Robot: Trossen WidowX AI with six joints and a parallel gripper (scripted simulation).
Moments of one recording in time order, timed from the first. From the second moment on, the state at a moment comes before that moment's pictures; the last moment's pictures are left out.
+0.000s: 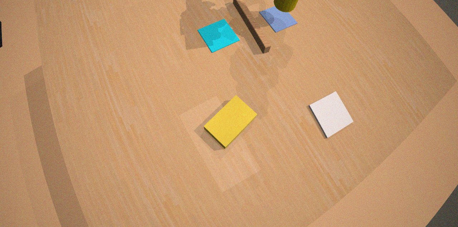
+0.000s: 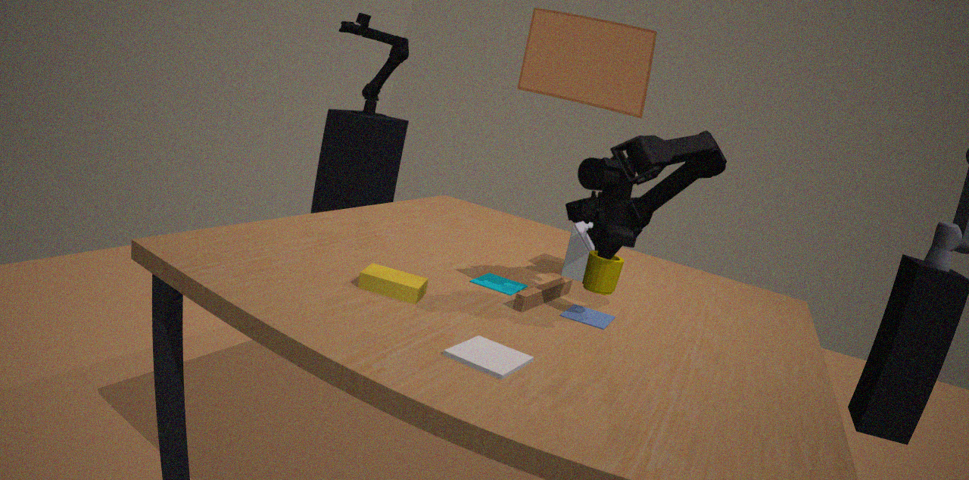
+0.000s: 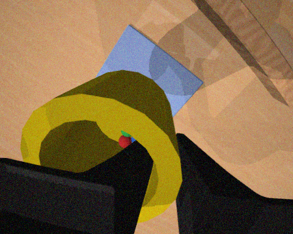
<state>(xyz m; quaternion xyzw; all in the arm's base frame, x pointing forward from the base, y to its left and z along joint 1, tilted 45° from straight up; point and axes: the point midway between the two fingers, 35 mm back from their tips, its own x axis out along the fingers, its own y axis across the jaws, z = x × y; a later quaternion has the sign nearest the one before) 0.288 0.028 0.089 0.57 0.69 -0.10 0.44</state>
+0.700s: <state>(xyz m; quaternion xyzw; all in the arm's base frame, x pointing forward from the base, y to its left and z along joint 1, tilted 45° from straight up) 0.286 0.009 0.073 0.57 0.69 -0.10 0.43</state>
